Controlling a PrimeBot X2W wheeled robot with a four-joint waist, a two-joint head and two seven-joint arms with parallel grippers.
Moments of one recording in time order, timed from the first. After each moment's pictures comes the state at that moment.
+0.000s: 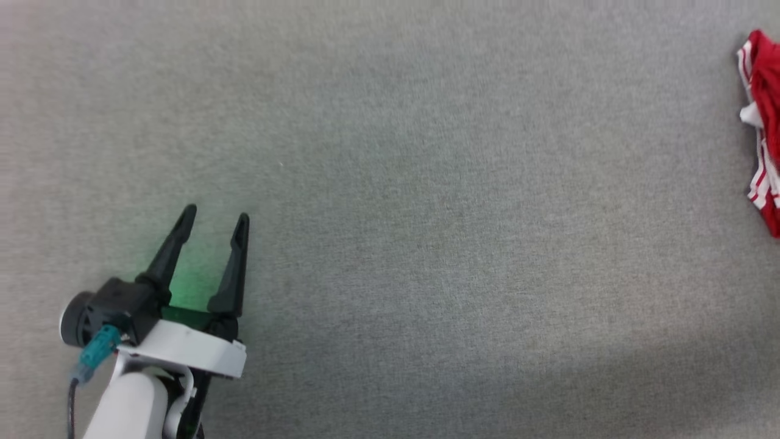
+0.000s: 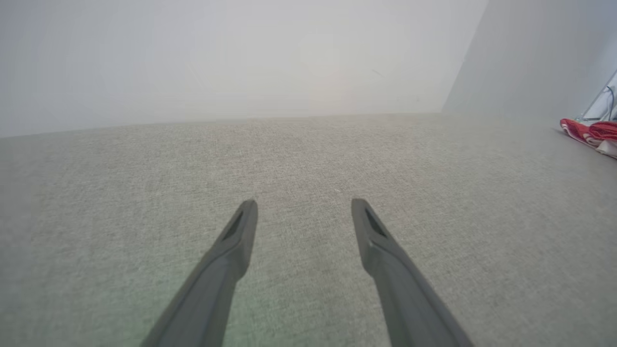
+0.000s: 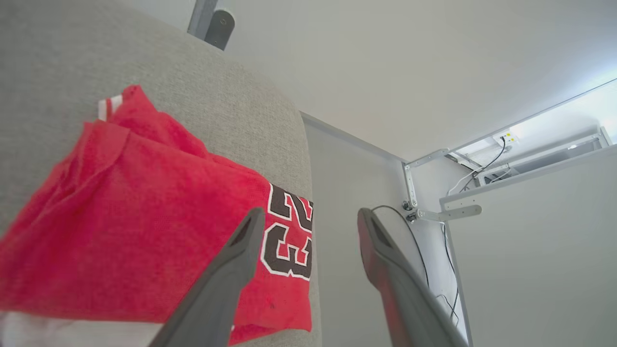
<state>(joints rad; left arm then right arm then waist) -0.25 0.30 -0.11 0.13 -0.32 -0.13 -0.26 -0.85 -0.77 0.17 0.68 0.15 0.13 0.24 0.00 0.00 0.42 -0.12</state>
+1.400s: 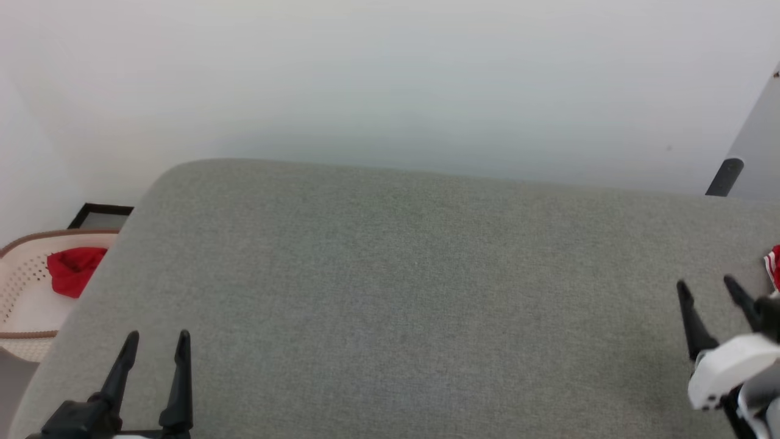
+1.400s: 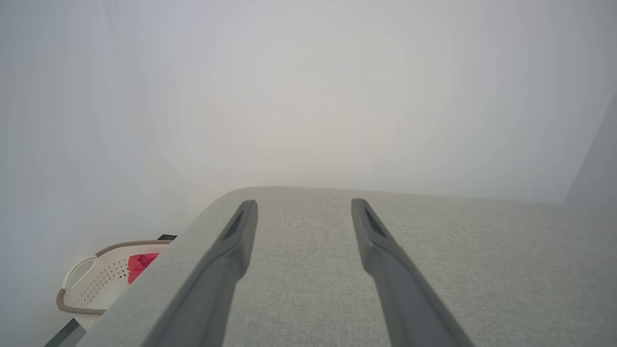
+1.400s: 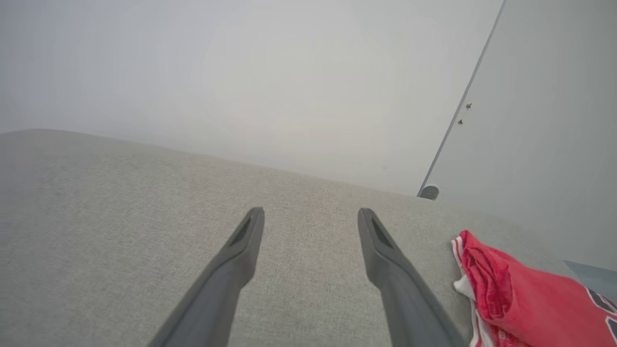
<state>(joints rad) 0.08 0.23 0.10 0.08 -0.26 -0.13 -0.26 -0.29 -0.34 0.05 0.53 0.24 0.13 -0.17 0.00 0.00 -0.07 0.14</state>
